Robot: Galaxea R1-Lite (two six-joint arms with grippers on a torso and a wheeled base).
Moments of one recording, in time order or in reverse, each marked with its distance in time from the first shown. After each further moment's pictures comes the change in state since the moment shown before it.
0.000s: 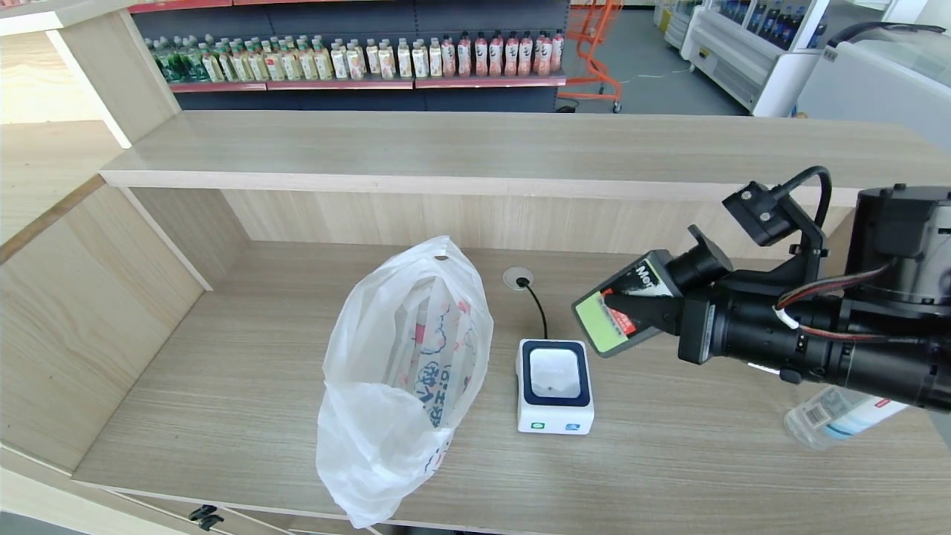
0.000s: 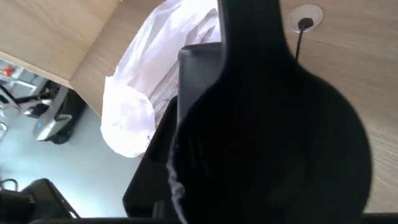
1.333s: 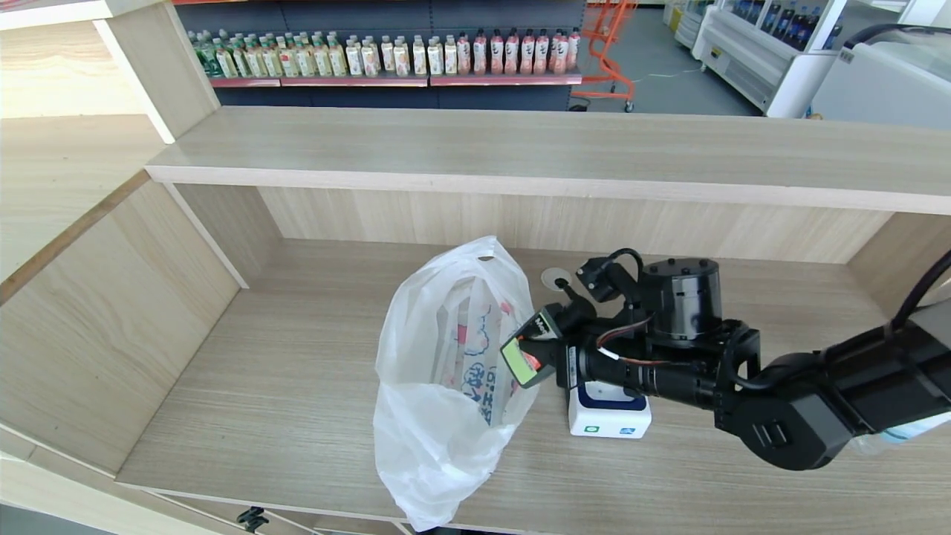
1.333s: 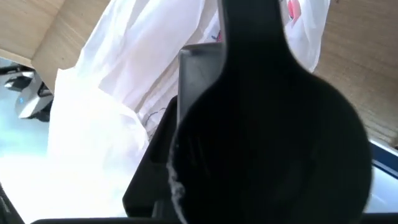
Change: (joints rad) left arm -0.001 0.000 0.000 0.000 0.000 0.007; right arm 0.071 0.443 -0.093 -0.239 -0.023 -0.057
